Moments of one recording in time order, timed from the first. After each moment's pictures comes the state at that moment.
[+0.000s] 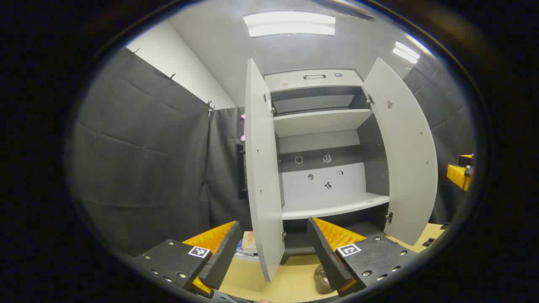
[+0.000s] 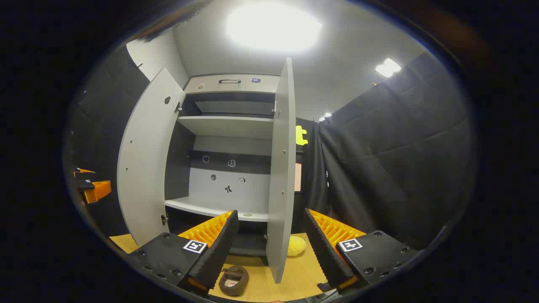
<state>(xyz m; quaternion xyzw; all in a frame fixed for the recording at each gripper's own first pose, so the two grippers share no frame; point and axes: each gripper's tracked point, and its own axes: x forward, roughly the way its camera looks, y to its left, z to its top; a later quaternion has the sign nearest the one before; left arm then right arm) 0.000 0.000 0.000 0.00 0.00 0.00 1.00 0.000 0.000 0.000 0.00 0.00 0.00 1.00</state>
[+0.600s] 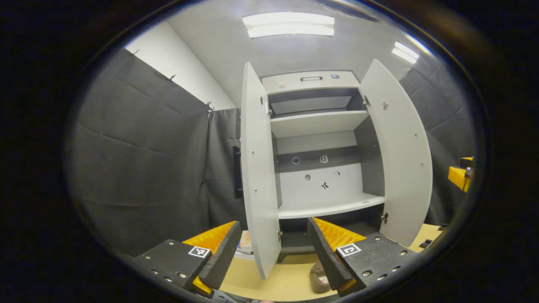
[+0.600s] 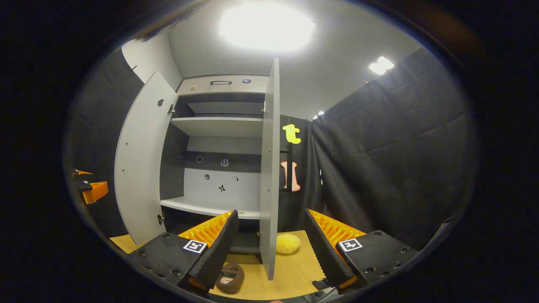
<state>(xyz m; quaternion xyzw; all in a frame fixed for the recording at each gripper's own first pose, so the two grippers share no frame) -0.015 -0.014 0.012 0.00 -0.01 -0.01 1.00 -0.012 -0.025 0.005 0.01 0.00 -0.02 1.00</state>
